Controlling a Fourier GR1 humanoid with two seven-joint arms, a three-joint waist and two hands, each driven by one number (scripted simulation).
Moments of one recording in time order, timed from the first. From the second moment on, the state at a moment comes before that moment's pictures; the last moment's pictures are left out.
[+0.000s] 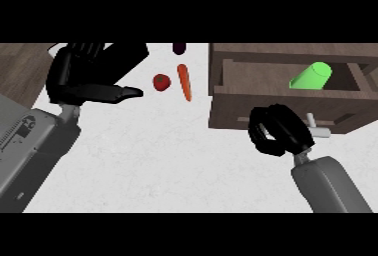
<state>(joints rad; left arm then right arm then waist) -0.65 0.51 -0.36 -1.28 0.71 0.32 -0.23 -0.33 -0.27 0.23 -1.33 0.85 0.06 -0.18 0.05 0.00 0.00</state>
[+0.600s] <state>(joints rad) -0.47 0.59 -0.26 -1.38 0.72 0.21 -0.25 -0.72 -0.21 0.09 -0.65 0.89 -0.11 -0.37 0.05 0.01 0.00</state>
